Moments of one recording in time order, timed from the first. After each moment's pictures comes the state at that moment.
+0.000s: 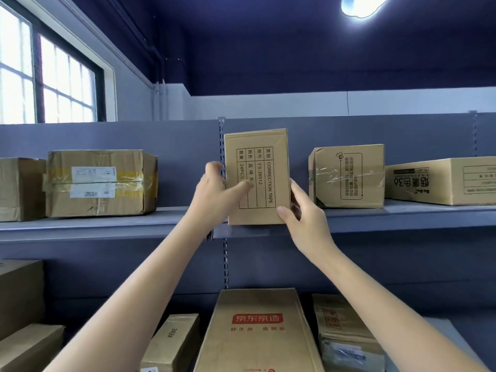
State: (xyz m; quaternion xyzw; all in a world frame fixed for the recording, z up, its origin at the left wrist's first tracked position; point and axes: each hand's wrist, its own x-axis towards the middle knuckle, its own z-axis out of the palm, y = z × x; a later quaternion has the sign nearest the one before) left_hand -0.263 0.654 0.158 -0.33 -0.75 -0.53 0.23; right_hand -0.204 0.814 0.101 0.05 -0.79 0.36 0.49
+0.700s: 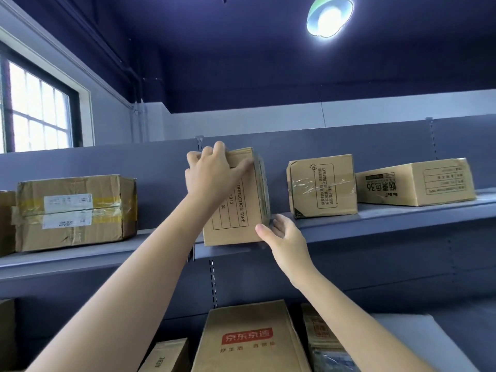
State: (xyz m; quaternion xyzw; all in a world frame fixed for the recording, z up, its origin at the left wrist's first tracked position) left_hand -0.258 0.699 0.216 -0.30 -0.79 -0.32 0.44; right_hand -0.204 0.815 0.085 -0.01 -0.72 0.54 0.44
